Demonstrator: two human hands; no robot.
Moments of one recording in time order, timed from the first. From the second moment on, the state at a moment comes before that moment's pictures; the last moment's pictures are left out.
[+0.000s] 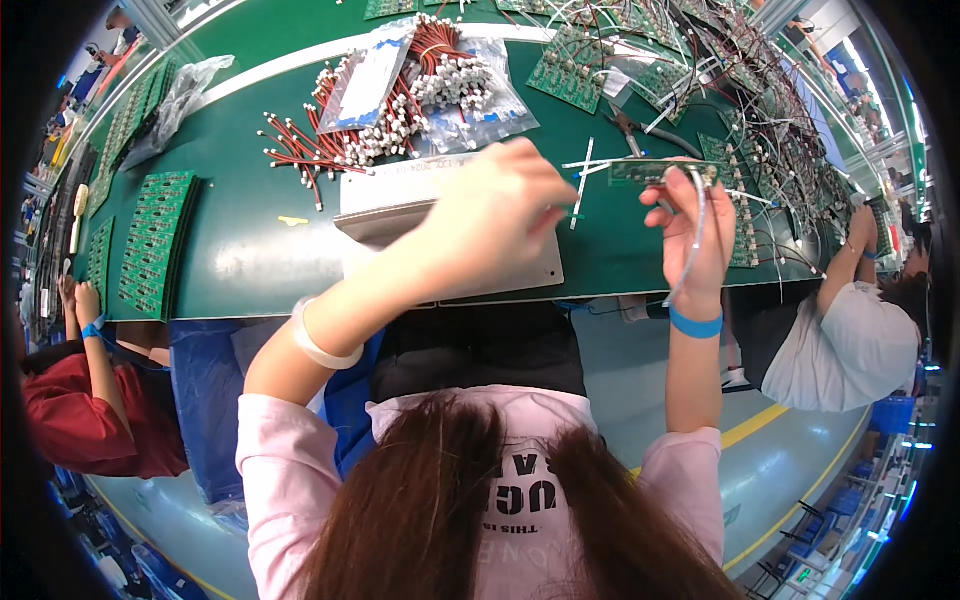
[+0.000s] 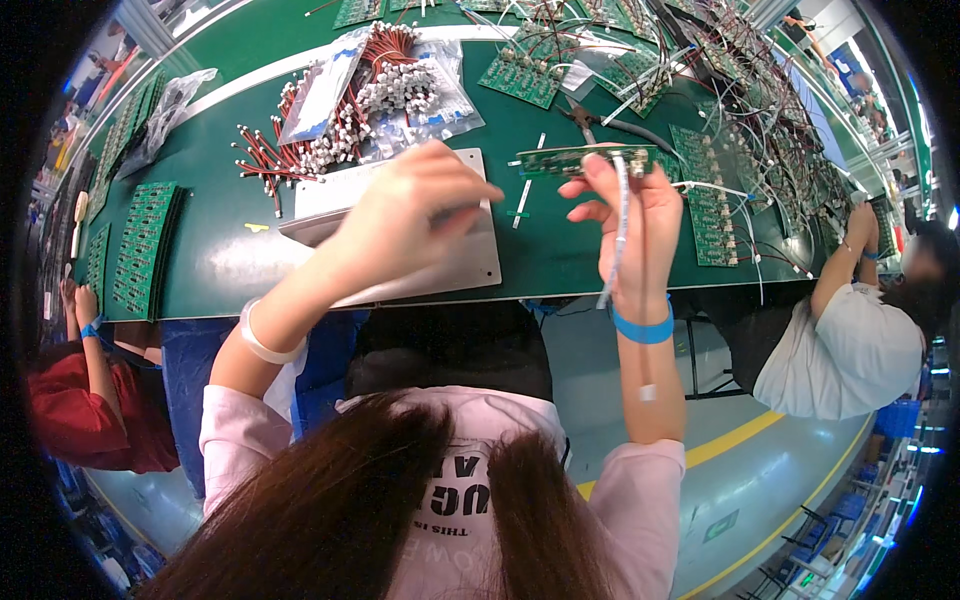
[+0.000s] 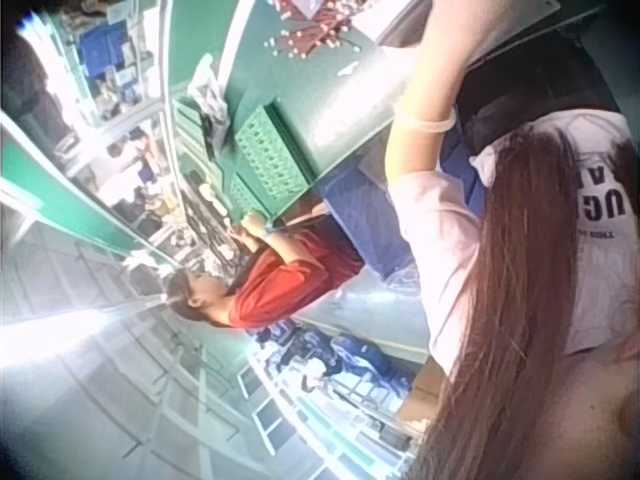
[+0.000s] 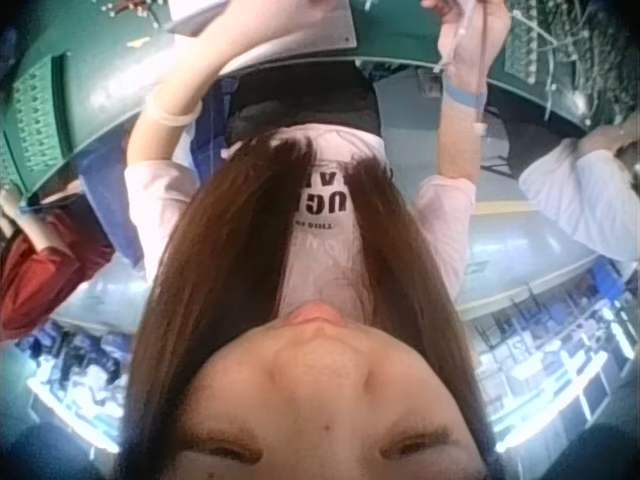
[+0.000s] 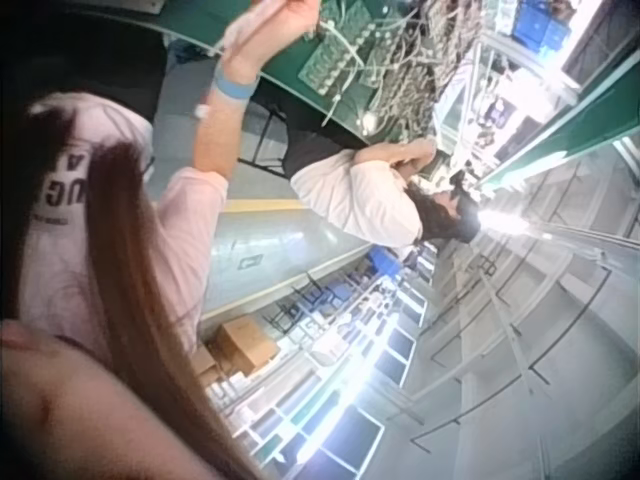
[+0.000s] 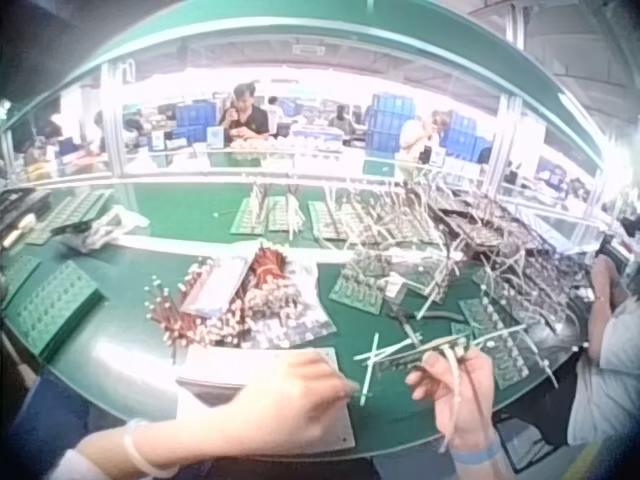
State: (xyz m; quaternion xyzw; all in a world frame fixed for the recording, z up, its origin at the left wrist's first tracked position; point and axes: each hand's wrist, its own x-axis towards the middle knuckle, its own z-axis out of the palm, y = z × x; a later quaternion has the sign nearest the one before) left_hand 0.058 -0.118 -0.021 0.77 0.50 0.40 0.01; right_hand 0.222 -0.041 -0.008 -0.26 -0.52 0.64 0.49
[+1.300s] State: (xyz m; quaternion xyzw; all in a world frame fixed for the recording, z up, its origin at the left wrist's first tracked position) left_hand 0.128 -0.101 -0.044 0.76 0.62 0.19 -0.11; right_hand 0.268 0.000 -0.043 -0.40 -0.85 0.33 0.11
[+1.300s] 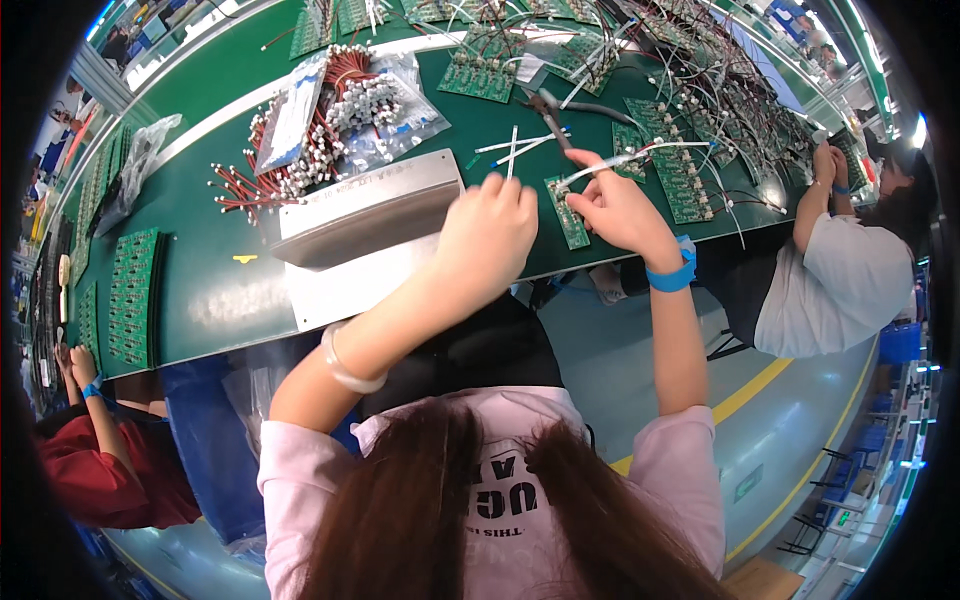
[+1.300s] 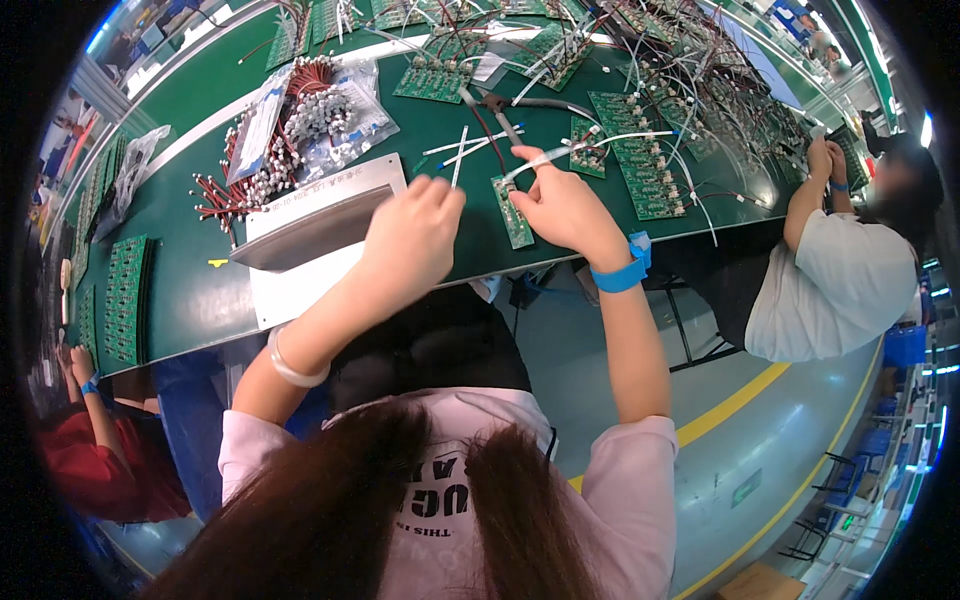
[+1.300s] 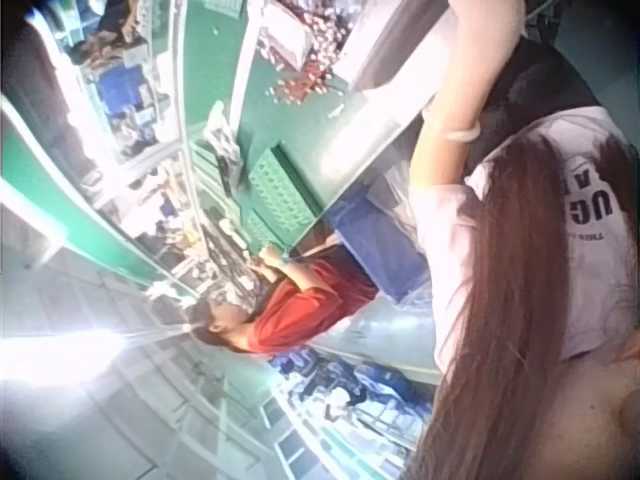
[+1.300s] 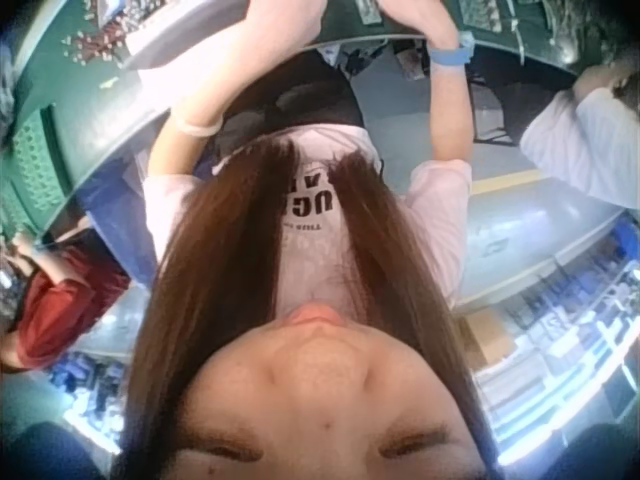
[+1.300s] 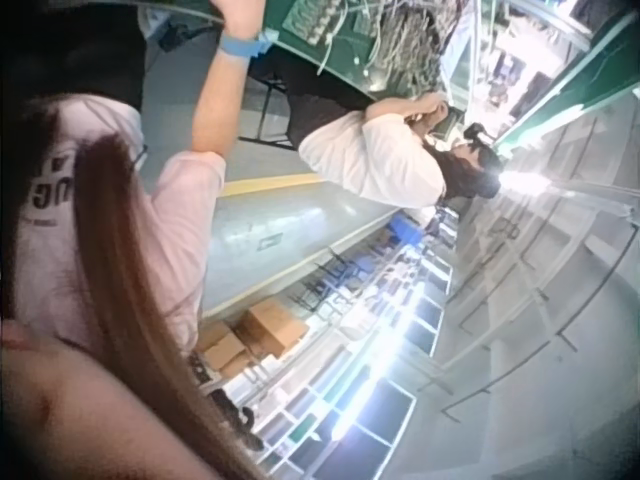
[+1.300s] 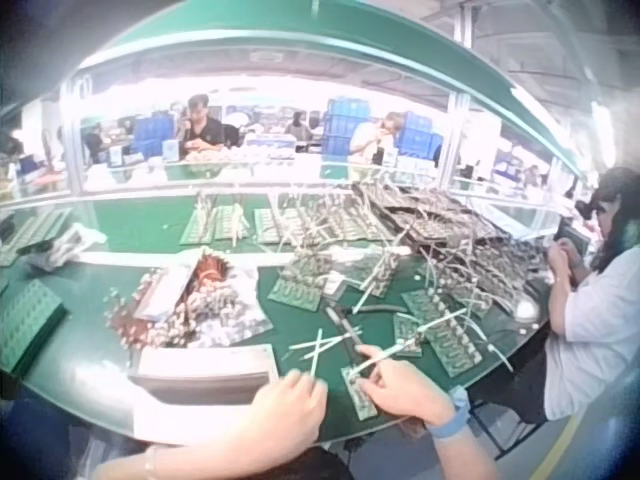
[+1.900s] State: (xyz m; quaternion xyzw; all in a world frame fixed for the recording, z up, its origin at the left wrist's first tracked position) left_hand 0.138 -0.048 -0.053 0.62 0.75 -0.13 -0.21; right_hand 0.307 0.042 0.106 -0.43 -0.87 -0.02 0.24
